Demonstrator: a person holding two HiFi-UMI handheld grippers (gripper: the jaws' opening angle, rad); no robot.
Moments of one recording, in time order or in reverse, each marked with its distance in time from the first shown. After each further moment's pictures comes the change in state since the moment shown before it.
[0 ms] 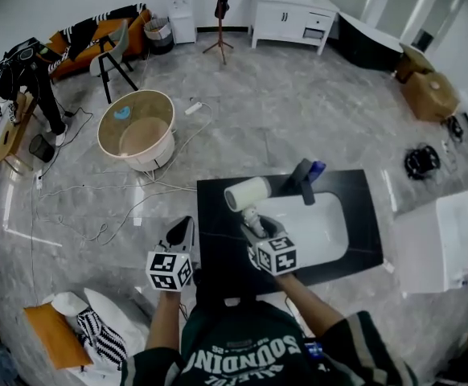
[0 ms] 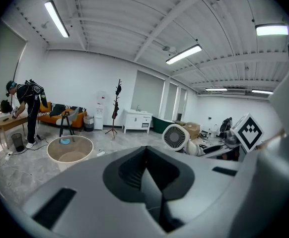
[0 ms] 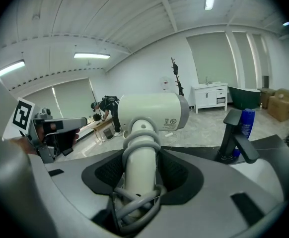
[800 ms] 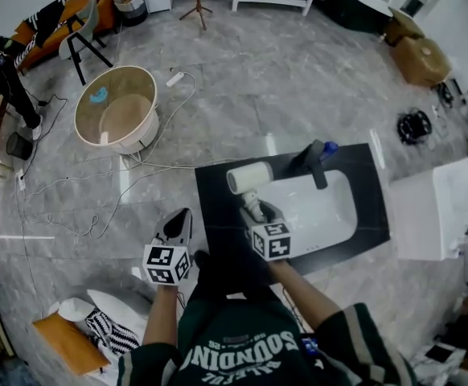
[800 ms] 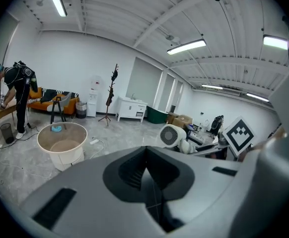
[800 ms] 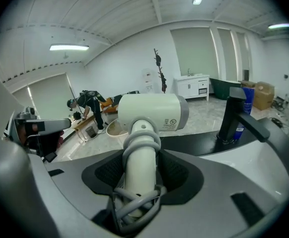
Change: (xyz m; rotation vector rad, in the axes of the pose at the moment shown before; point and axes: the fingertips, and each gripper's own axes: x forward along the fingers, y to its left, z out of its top) left arm 0.047 0.061 -0.039 -0.038 0.132 -0.115; right arm 0.078 -0.016 -0.024 0.119 0.077 -0.197
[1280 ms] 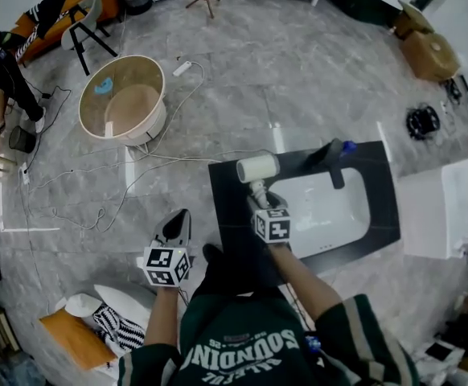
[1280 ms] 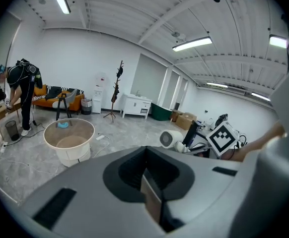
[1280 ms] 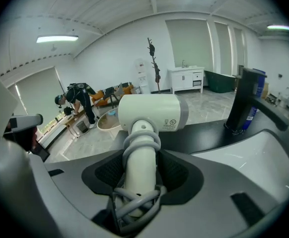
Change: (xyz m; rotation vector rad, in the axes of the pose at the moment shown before) left arm -0.008 0.052 -0.018 -0.026 0.043 0.036; right arm 0.072 -0.013 -0.018 0.032 0.104 -0.094
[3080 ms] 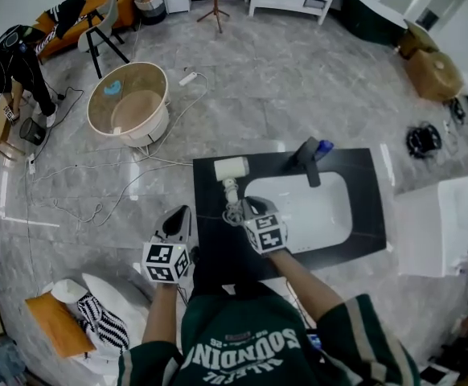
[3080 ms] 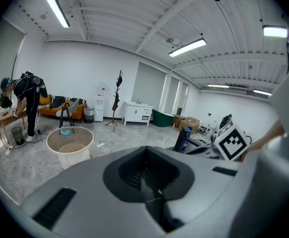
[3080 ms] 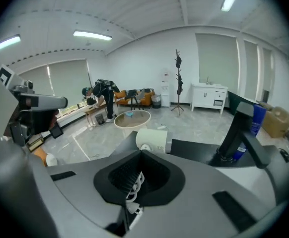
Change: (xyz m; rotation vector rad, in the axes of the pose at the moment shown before) left arm -0.018 -0.099 0.010 0.025 -0.089 0.067; right arm -0.083 -0.005 0.002 -0.270 -0.090 0.166
